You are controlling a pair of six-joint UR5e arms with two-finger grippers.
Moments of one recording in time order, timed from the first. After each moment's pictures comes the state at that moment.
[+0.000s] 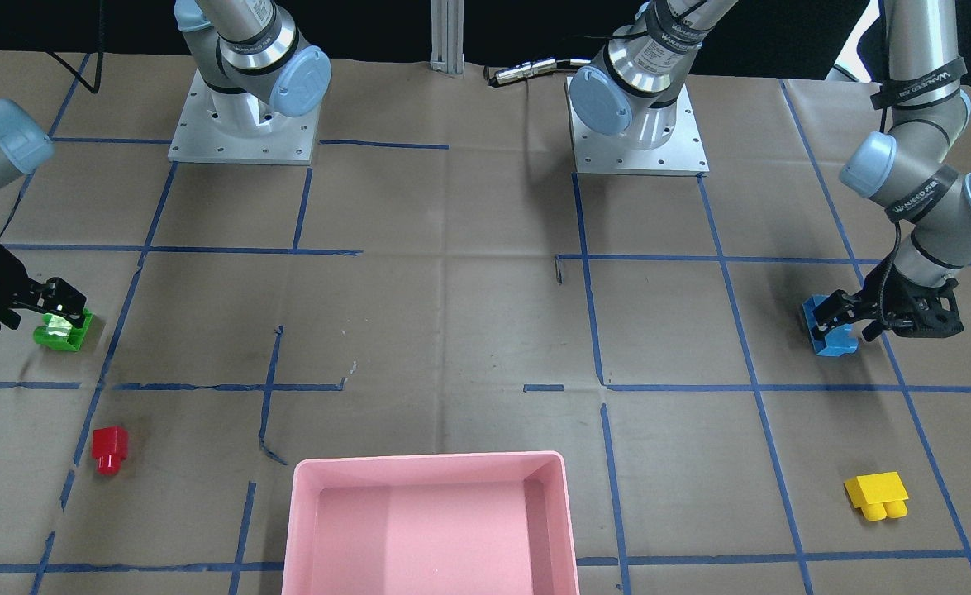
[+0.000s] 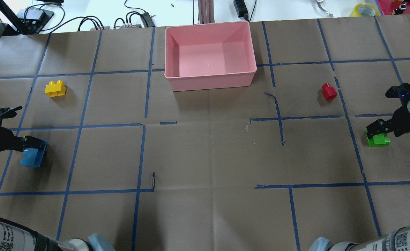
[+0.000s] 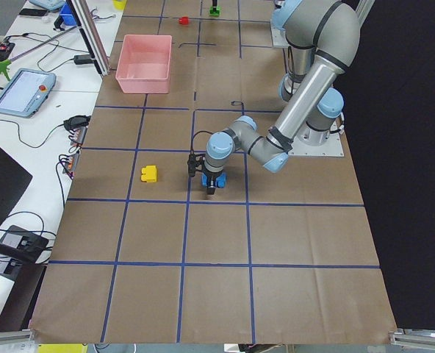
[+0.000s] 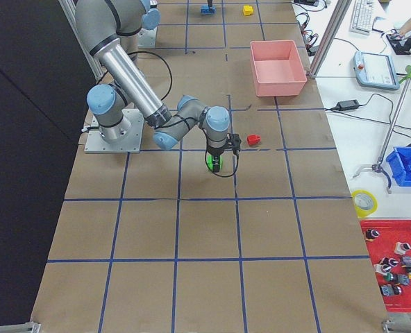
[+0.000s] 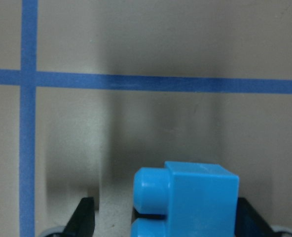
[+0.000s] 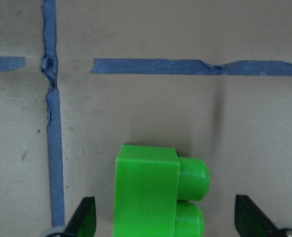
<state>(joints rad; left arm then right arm) -0.75 -1.92 -2.07 -0.69 1.43 0.80 0.91 -1.29 2.10 -2.38 -1.56 -0.68</state>
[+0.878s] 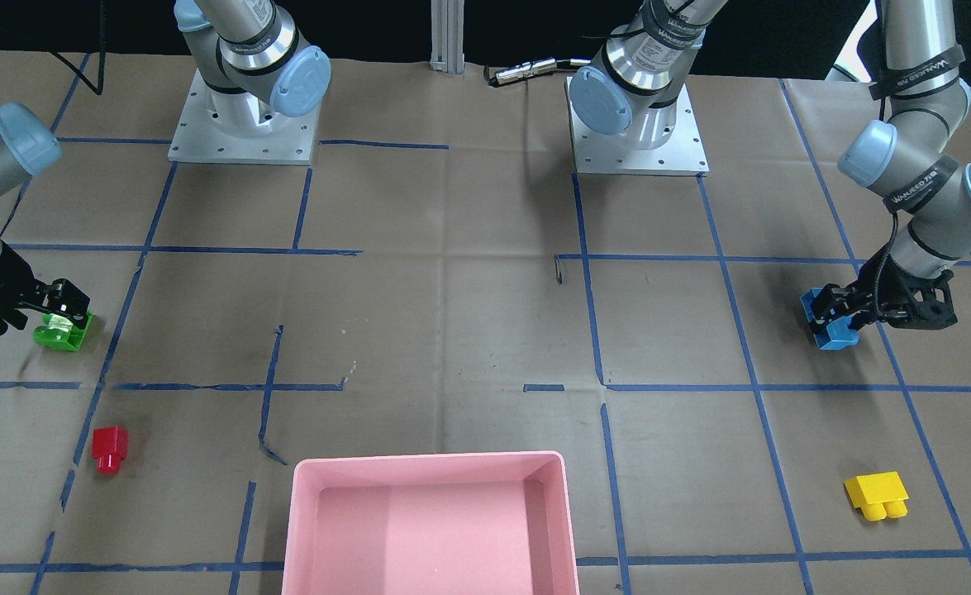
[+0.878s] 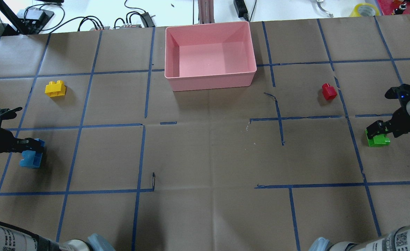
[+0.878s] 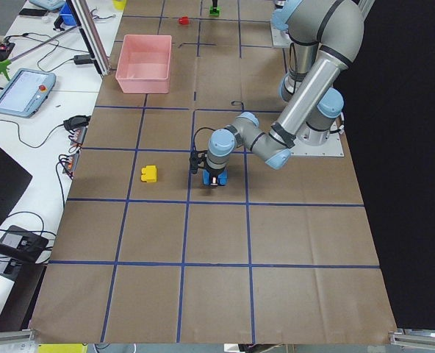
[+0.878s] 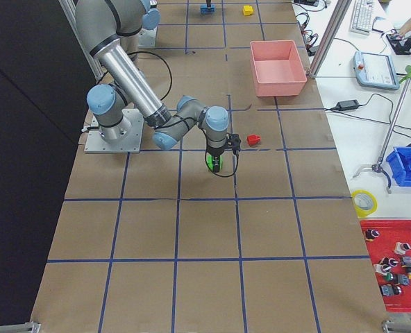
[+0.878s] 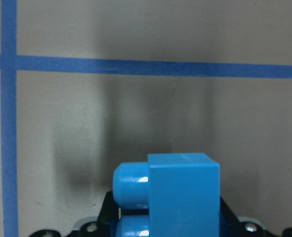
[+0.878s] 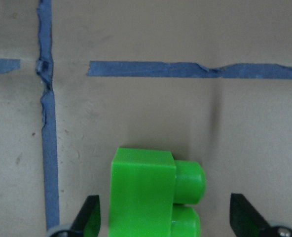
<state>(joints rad) -0.75 -1.87 -2.08 -0.76 1.43 0.80 0.91 -1.28 2.11 -2.41 -1.56 -0.68</state>
